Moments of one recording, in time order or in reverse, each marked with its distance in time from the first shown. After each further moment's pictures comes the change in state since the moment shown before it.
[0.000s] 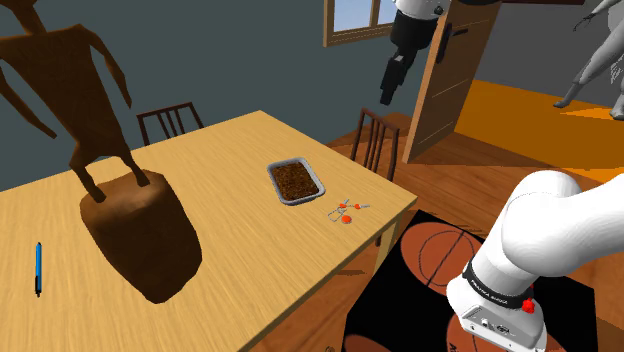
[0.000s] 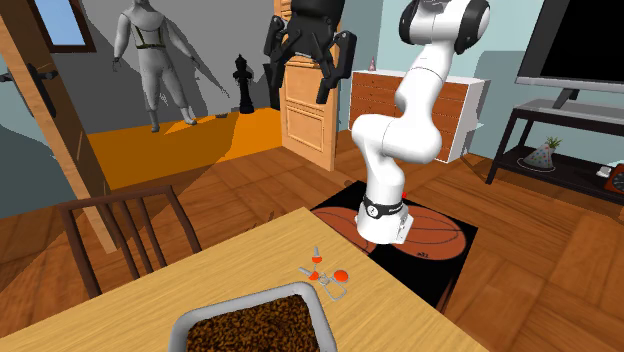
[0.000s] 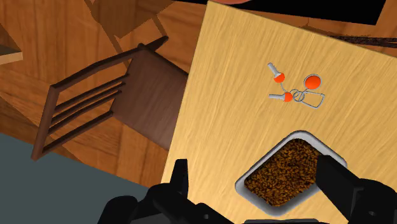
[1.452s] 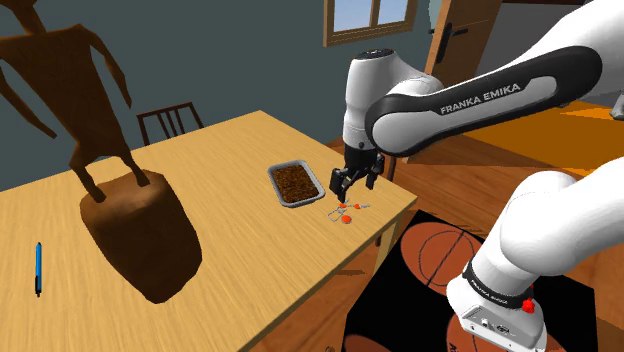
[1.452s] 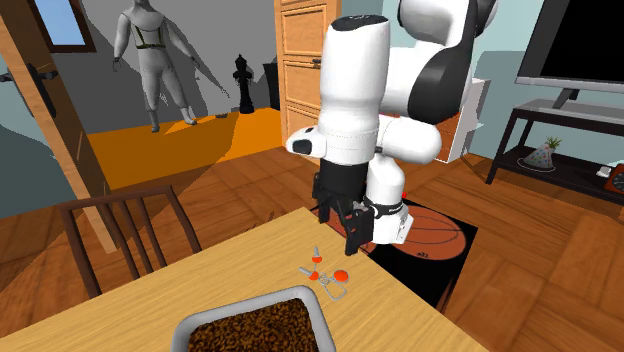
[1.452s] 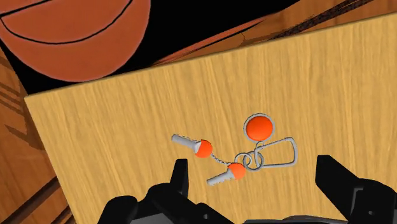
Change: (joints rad) arm -0.034 0.207 0.239 -0.404 0.267 0.434 0.601
